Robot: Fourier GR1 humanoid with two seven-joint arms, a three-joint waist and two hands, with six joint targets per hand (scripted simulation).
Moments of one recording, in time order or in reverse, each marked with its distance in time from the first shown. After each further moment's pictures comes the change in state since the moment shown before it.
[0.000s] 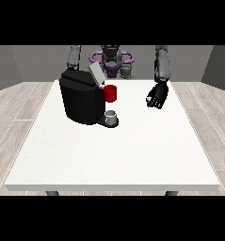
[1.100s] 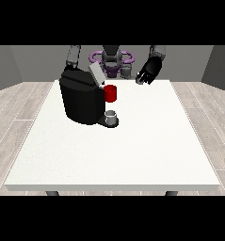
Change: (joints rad) left arm -0.206 -0.087 0.065 -0.084 0.069 -0.313 0.048; right arm 0.026 -0.018 -0.041 0.170 0.026 -0.007 -0.040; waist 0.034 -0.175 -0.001
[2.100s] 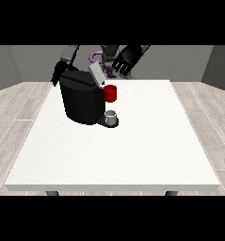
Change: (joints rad) left arm -0.326 0.019 0.147 0.026 0.054 -0.097 0.183; right arm -0.145 -0.010 -0.009 -0.100 -0.013 -0.002 0.053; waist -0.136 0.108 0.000
